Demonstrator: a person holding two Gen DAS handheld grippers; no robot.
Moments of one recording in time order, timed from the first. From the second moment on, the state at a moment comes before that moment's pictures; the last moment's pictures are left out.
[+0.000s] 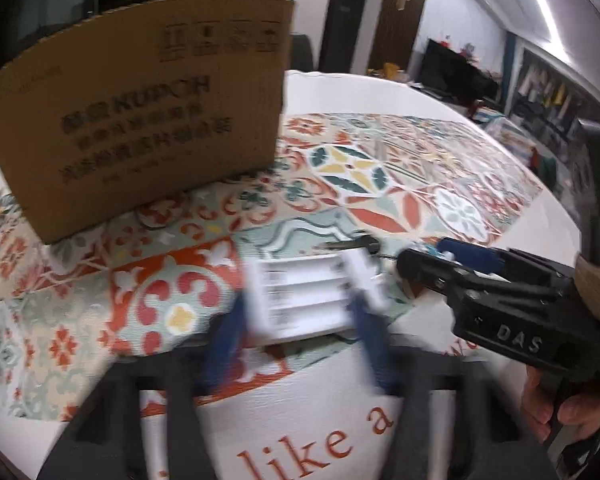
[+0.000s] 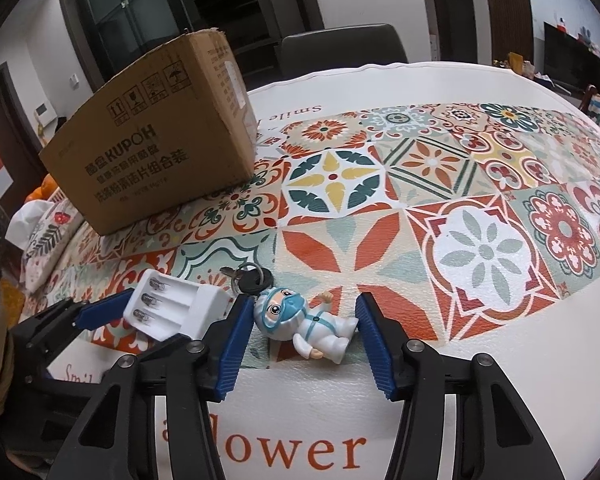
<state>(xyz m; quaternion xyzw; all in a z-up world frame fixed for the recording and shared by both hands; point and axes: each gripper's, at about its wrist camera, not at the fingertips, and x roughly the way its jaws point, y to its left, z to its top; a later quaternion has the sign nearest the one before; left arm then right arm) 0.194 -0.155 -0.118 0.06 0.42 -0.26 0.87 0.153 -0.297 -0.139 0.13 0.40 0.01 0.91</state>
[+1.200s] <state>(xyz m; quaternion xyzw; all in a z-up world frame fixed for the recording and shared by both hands) 0.194 -0.191 -0.130 0.05 0.43 -0.27 0.86 0.132 -0.326 -0.132 0.15 0.39 -0.02 0.91</state>
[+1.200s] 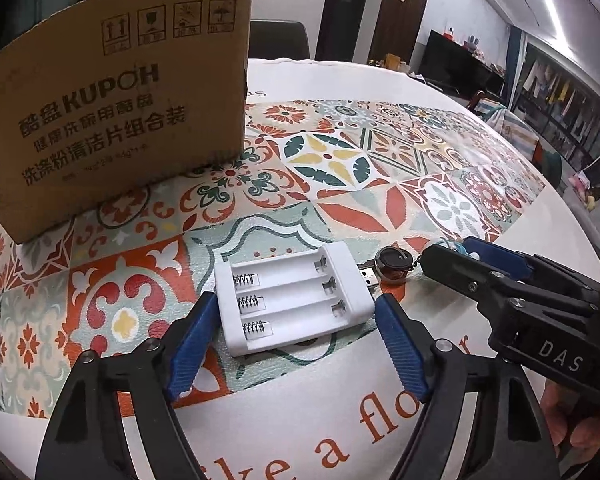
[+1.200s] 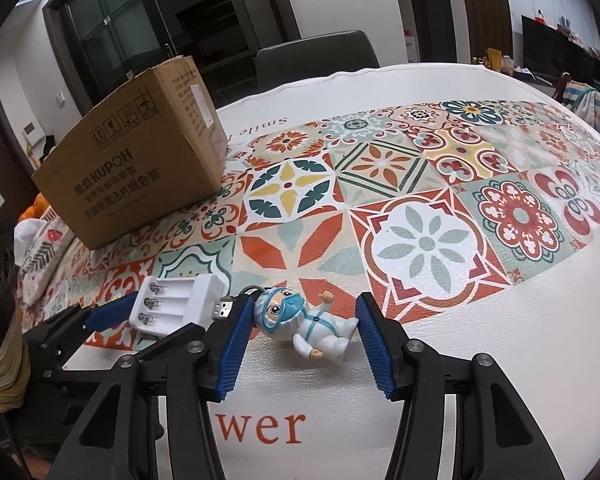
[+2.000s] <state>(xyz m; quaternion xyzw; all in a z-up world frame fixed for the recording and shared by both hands) 0.185 -0.155 -0.088 0.04 0.37 -0.24 0.89 0.132 -0.302 -0.099 0.12 0.36 -0.02 0.92</state>
